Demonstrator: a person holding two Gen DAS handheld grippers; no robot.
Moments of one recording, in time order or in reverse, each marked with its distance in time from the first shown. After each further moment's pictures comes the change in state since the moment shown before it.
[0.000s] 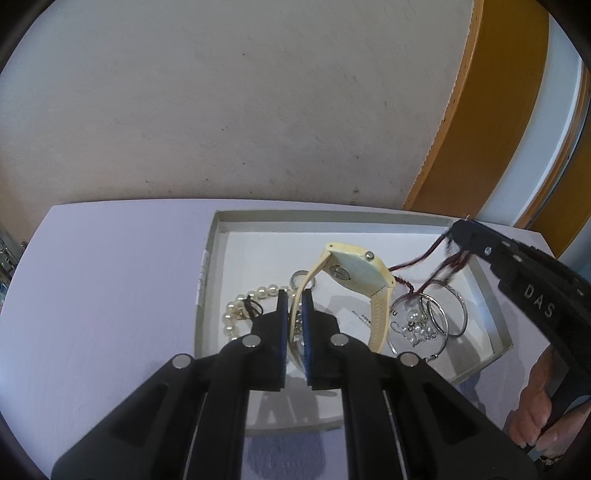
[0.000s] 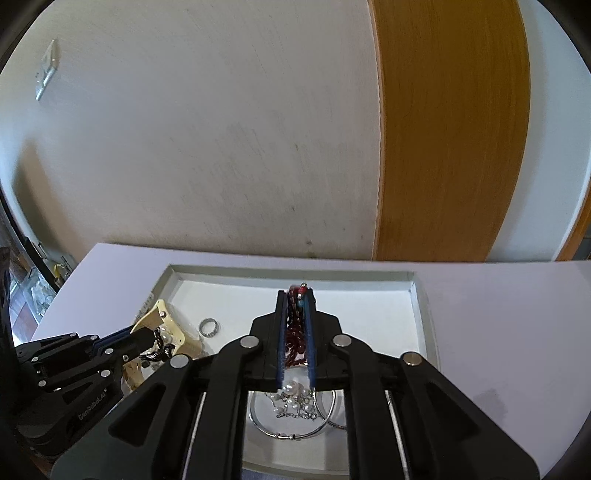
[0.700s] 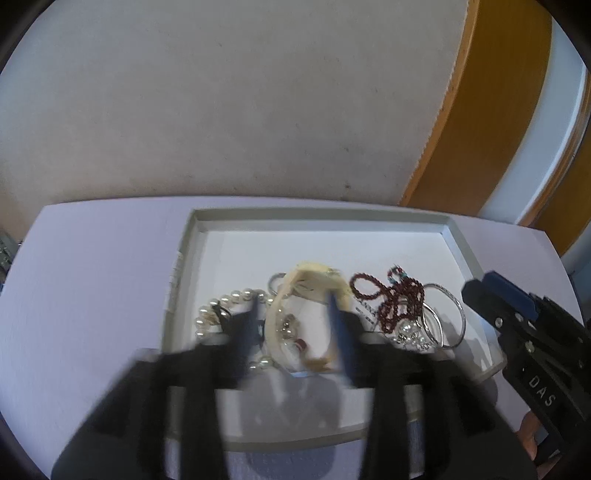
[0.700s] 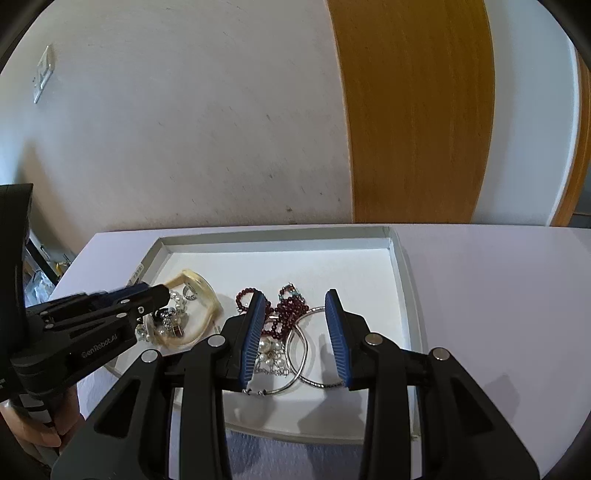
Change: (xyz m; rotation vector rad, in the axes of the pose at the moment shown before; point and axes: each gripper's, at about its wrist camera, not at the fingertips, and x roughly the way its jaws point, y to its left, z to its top) left arm 0.012 -0.020 0.005 -0.005 0.005 0.027; right arm -0.007 -0.027 -0.030 0.032 0.024 0.009
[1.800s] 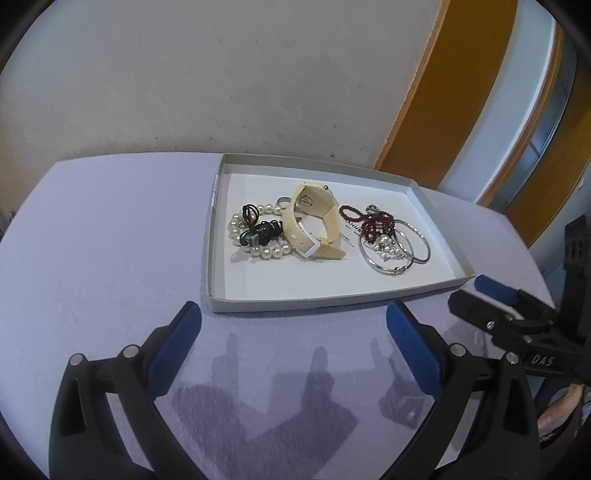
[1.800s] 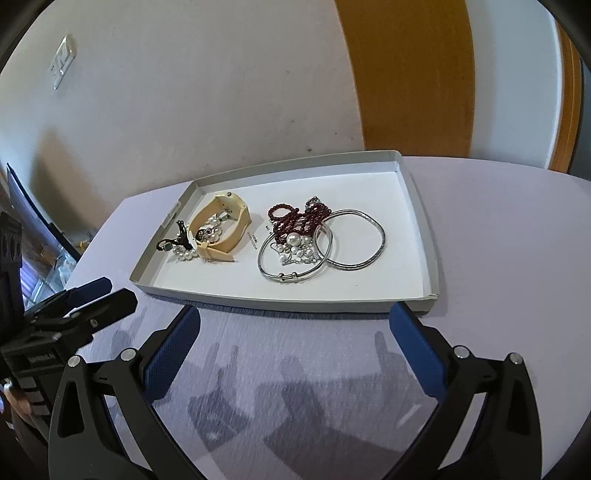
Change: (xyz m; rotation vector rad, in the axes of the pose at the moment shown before) left arm -0.058 0.044 -0.075 -0.028 0.003 -0.164; right arm -0.037 0.012 -0.060 0.027 0.110 0.089
